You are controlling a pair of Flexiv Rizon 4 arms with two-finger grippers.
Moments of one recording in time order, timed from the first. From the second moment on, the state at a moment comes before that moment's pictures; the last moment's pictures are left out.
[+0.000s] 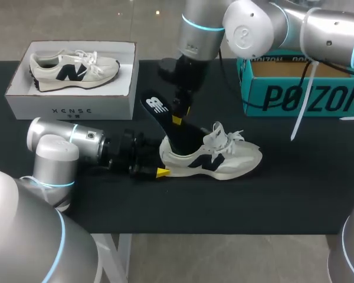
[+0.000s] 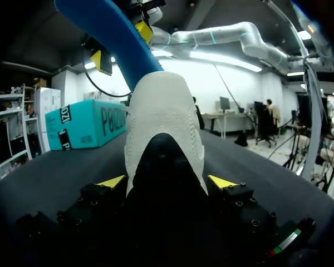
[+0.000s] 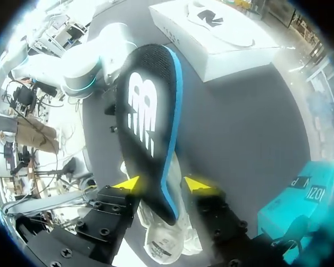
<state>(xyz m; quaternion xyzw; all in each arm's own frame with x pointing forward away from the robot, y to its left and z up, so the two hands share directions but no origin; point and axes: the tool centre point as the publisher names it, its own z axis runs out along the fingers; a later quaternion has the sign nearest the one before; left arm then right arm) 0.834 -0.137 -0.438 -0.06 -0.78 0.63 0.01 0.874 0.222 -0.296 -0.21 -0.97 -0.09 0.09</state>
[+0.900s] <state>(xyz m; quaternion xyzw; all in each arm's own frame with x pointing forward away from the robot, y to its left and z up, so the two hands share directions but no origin) 0.834 -0.137 -0.438 -0.06 -0.78 0.63 0.01 0.893 0.230 -0.264 -0.22 -0.96 -0.14 0.09</state>
